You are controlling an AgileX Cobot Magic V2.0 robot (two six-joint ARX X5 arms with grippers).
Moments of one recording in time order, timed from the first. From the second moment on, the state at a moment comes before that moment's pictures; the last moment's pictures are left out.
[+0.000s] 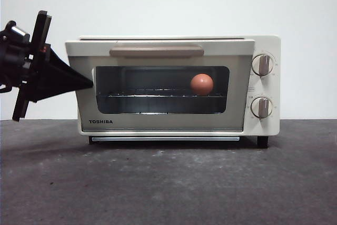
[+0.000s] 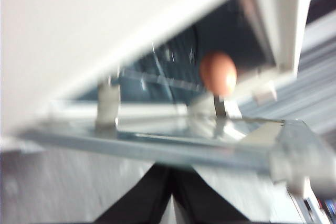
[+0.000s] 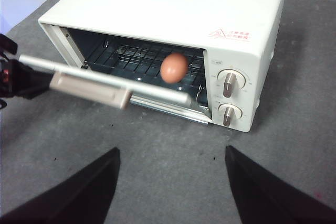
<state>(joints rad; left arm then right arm) -0.10 1.57 0.55 0.78 0.85 -0.72 0.59 0.66 1.00 -0.80 0.06 0.27</state>
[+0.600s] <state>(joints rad) -0.11 1.45 0.56 0.72 0.83 -0.77 0.59 0.66 1.00 -0.84 0.05 0.27</state>
